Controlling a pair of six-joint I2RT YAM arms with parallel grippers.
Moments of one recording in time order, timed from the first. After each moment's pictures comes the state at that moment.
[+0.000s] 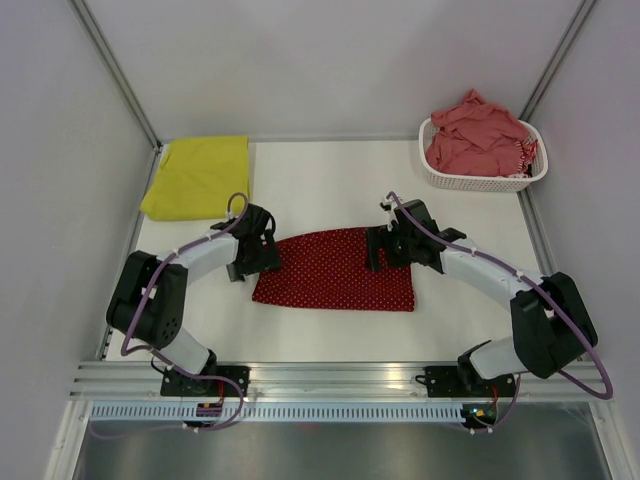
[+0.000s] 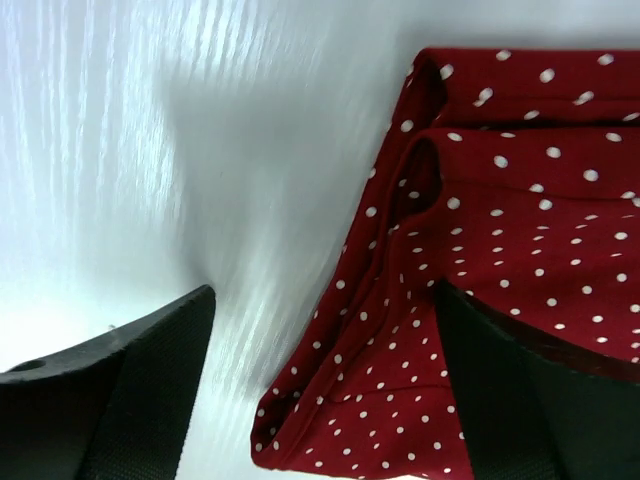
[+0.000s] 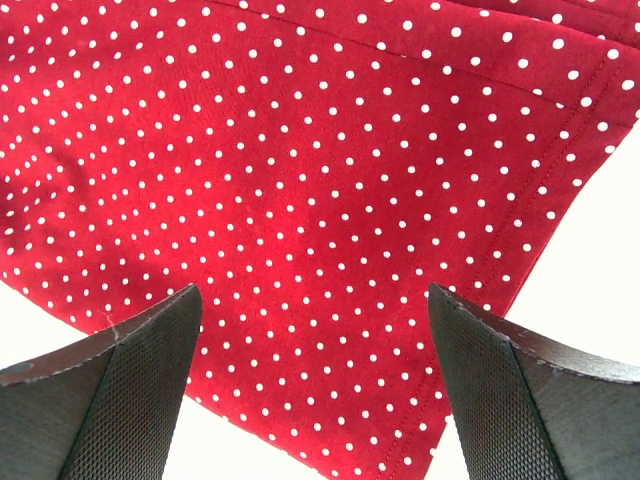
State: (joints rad) left arm -0.40 1.58 0.88 -0.56 -0.21 -0.68; right arm 0.48 1.43 0.85 -0.33 -0.12 0.27
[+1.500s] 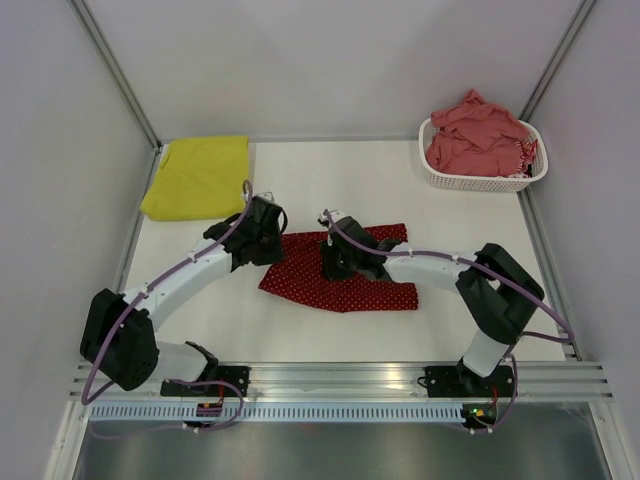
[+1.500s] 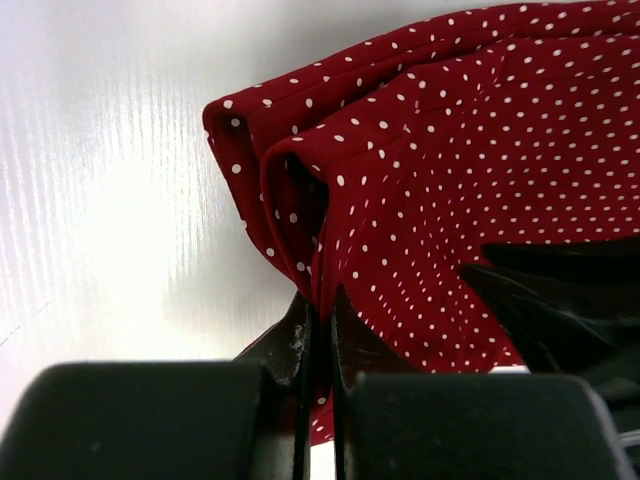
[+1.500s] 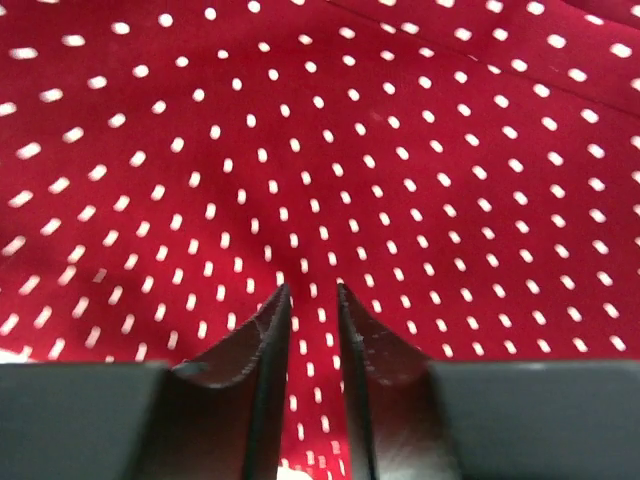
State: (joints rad) left arm -0.56 1.35 0.97 -0.60 -0.16 -0.63; right arm 0.82 1.69 0.98 -0.11 -0.04 0.41
